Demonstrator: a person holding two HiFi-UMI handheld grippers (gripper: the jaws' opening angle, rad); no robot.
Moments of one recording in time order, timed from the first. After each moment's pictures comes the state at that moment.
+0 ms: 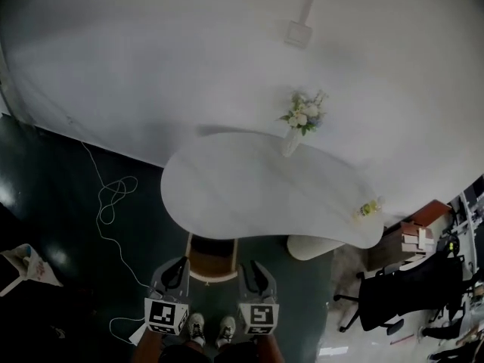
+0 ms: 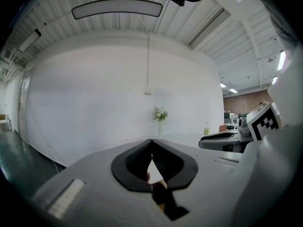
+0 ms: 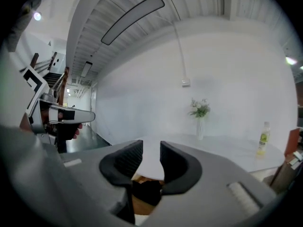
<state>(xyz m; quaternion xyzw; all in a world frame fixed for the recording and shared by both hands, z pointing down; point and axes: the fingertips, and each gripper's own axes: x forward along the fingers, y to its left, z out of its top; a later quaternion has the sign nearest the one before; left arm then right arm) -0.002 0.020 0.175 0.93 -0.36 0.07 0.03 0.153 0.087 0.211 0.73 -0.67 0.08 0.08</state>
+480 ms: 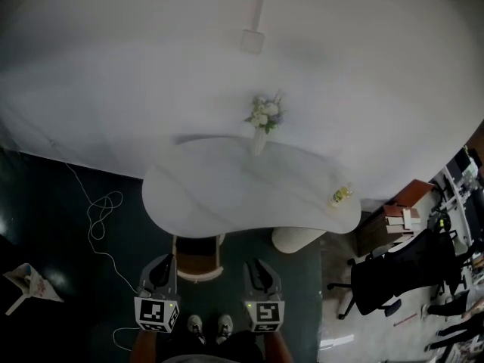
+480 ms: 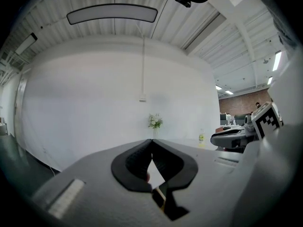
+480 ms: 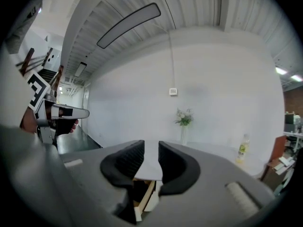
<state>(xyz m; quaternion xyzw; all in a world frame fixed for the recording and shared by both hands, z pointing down) 0.022 0.046 0.112 0.94 -0.35 0.06 0.01 0.210 0.153 0.147 0.77 -0.63 0.05 0.08</state>
